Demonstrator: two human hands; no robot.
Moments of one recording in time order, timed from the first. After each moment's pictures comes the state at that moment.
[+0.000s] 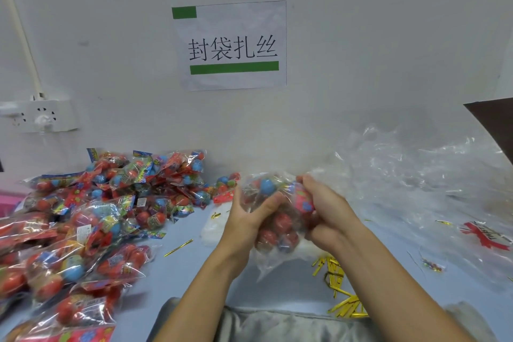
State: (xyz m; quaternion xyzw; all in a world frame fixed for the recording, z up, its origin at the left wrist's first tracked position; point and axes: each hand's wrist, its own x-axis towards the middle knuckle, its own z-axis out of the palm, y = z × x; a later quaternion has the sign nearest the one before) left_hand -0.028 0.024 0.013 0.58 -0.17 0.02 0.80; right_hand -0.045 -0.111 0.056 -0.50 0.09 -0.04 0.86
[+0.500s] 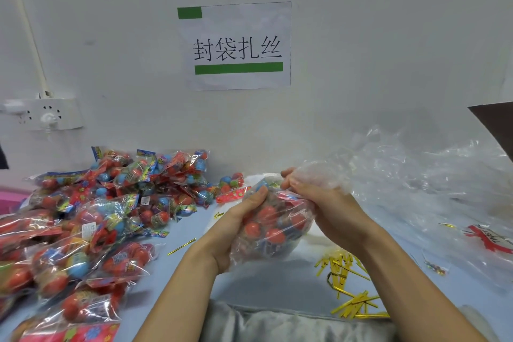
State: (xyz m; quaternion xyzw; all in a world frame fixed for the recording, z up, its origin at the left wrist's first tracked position) left_hand -0.031 0.058 0.029 0.57 -0.12 -0.22 0.78; right_hand -0.055 -0.128 0.056 -0.67 -0.19 -0.09 0.71
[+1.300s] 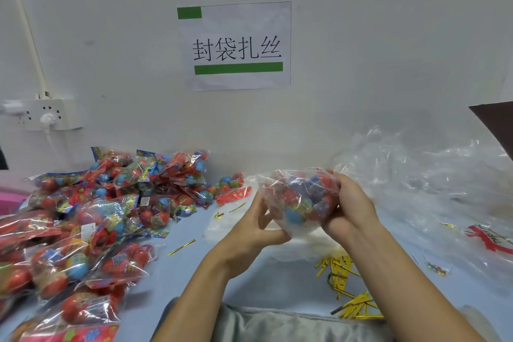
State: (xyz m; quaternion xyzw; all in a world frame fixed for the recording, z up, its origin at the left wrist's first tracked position) left_hand -0.031 0.043 0.010 0.69 -0.29 -0.08 0.66; right_hand -0.052 -0.126 0.068 -0.40 0.13 -0.10 0.90
